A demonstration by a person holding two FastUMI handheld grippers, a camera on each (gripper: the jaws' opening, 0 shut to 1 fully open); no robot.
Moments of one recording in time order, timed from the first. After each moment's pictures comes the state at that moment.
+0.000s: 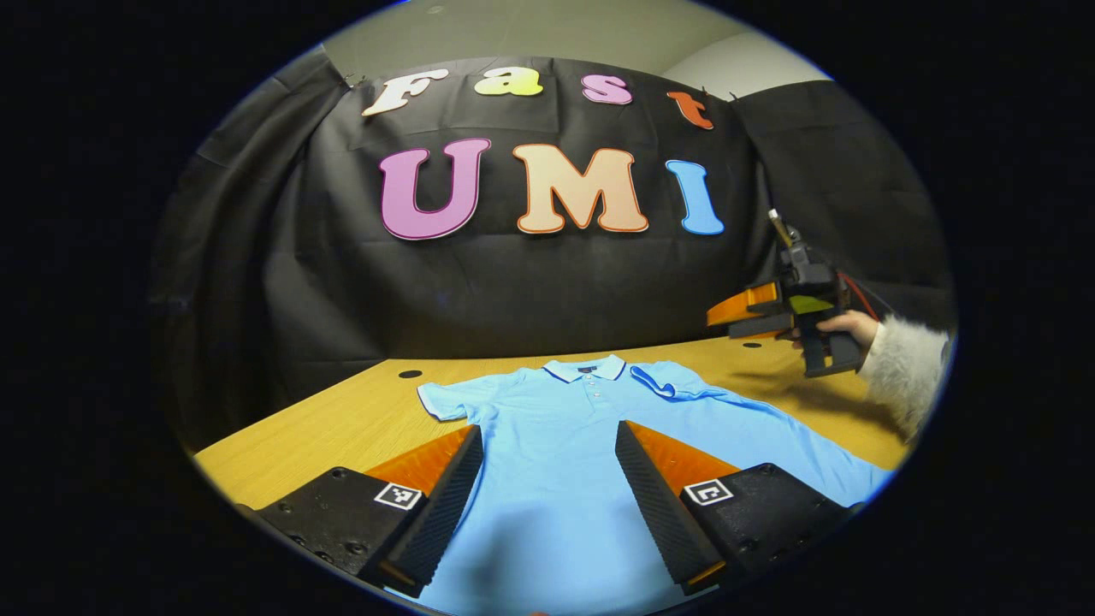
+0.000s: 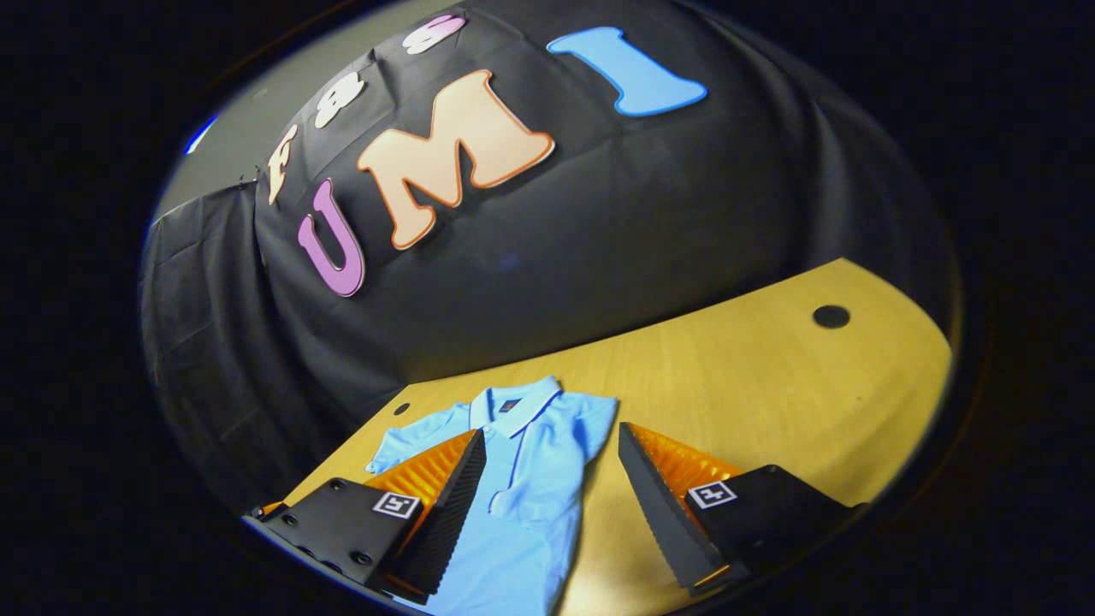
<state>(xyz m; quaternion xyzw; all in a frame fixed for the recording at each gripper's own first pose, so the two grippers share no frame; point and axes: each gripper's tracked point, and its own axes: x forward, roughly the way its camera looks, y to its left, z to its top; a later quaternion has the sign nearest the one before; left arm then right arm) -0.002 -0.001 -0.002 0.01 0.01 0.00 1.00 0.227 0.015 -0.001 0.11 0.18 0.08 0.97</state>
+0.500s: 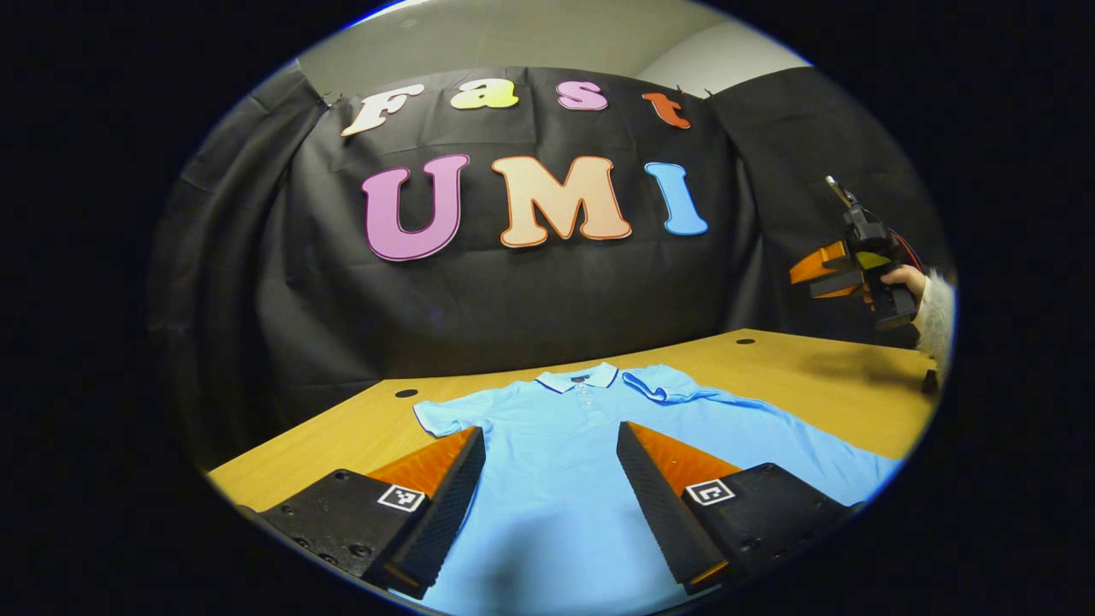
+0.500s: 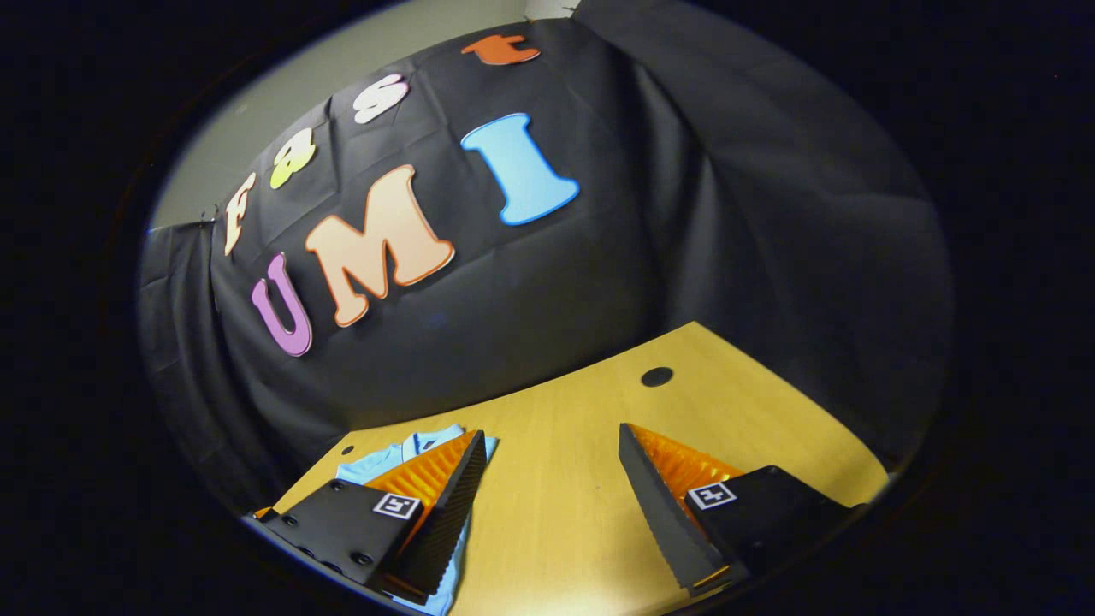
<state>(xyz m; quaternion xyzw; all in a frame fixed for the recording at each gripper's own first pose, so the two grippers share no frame) -0.002 -0.014 0.011 0.03 -0.01 -0.02 1.00 0.115 -0.148 0.088 0.14 0.10 -0.05 0.98</state>
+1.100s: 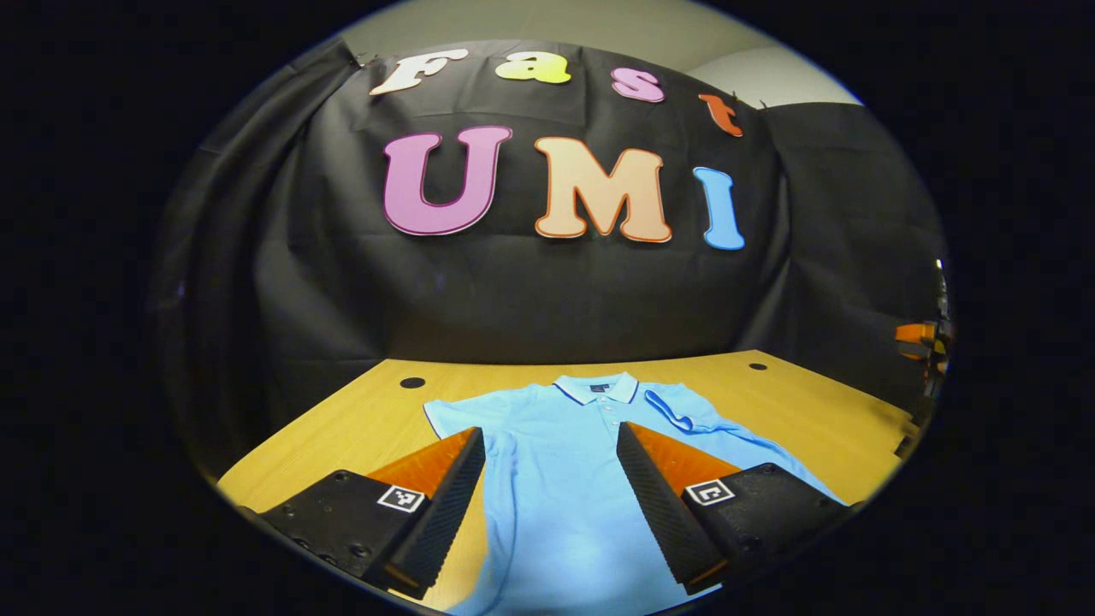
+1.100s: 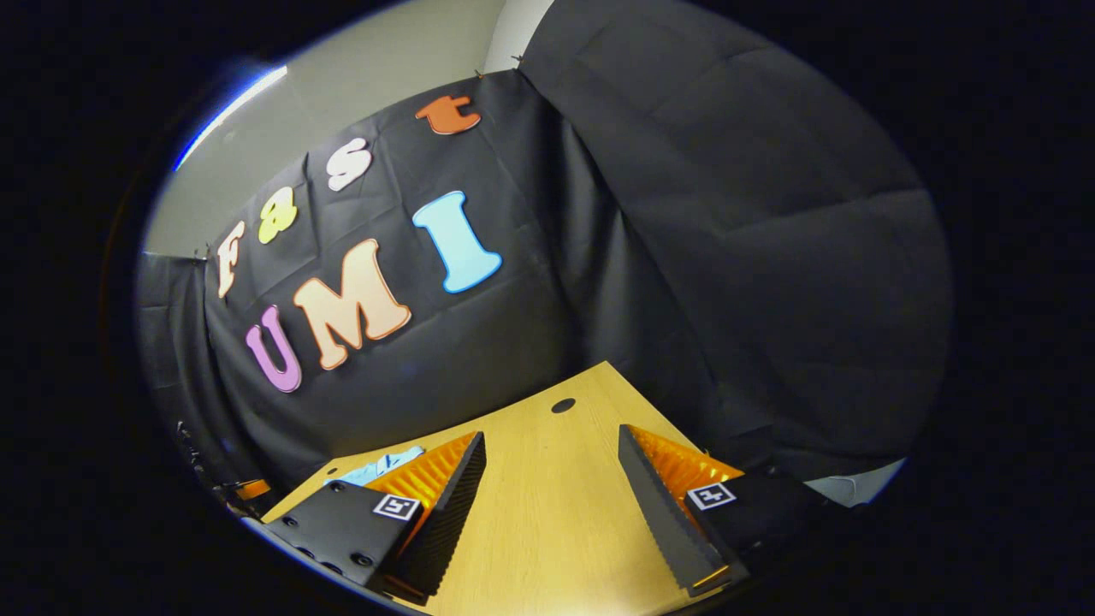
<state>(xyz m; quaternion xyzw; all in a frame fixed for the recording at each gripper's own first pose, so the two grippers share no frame) 0.048 0.059 0.052 -0.05 0.05 -0.01 1.00 -0.019 -0.236 0.116 0.15 0.02 -0.07 0.99</state>
